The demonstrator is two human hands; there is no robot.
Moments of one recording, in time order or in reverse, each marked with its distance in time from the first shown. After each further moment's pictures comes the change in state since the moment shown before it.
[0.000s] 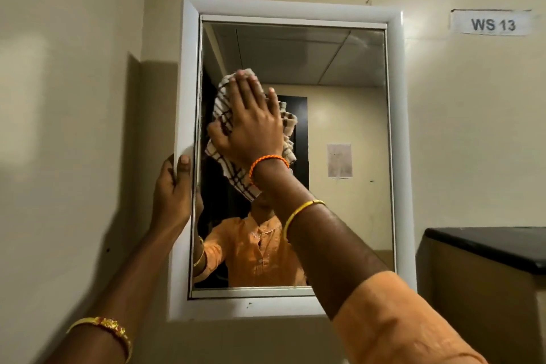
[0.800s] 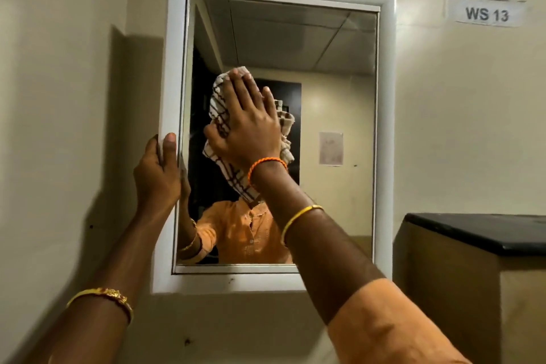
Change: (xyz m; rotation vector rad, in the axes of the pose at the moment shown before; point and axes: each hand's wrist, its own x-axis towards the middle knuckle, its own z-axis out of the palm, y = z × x) left_hand -0.014 0.013 0.002 0.300 0.151 0.105; right_hand -0.033 0.012 -0.003 -0.027 -0.047 -0.026
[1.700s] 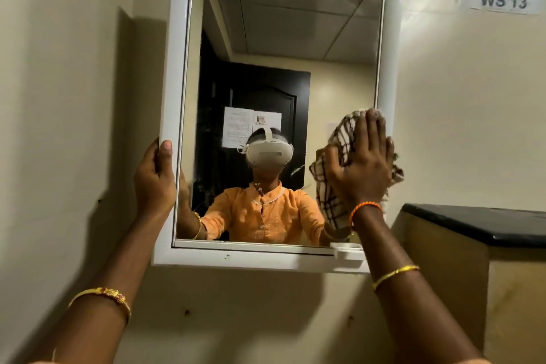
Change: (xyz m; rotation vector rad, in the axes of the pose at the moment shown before) left_hand -0.029 -0.034 -0.001 -0.108 0.035 -0.021; right_hand -0.112 0.136 -0.045 -0.006 0.122 0.408
